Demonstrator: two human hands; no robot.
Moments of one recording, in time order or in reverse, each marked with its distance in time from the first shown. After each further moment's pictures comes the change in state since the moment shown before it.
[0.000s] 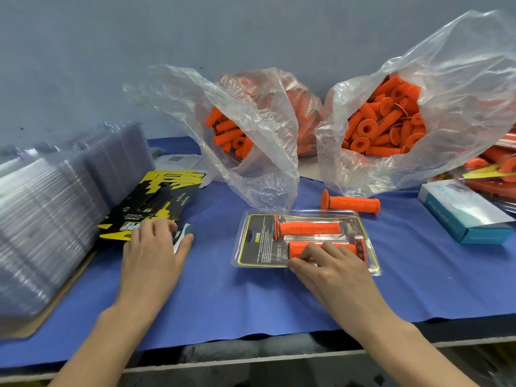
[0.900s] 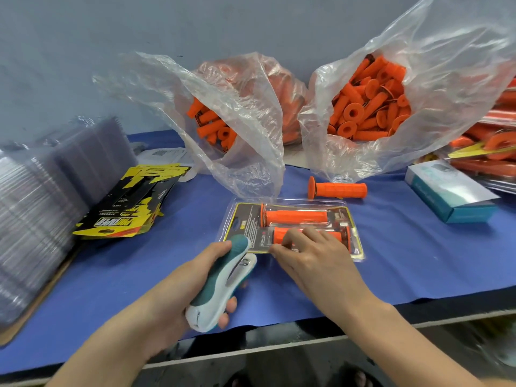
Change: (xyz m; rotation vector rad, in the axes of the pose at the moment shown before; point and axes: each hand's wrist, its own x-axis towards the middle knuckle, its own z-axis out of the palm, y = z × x) left_hand -0.028 0.091 -0.029 -1.161 -0.951 -0.783; right_hand 0.005 -0.003 0.004 -0.025 0.041 0.001
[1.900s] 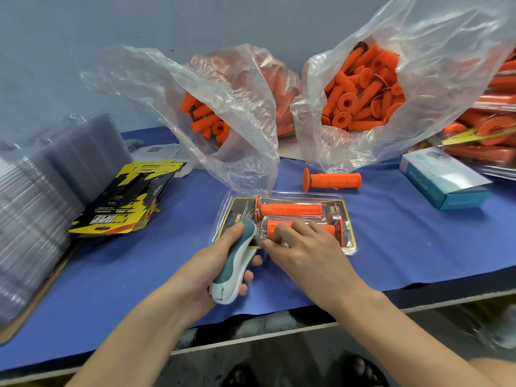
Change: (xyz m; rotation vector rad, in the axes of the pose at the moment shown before) left_hand 0.016 -0.010 0.019 -0.040 -0.144 0.113; right_hand -0.001 -0.004 0.001 -0.031 0.012 -0.071
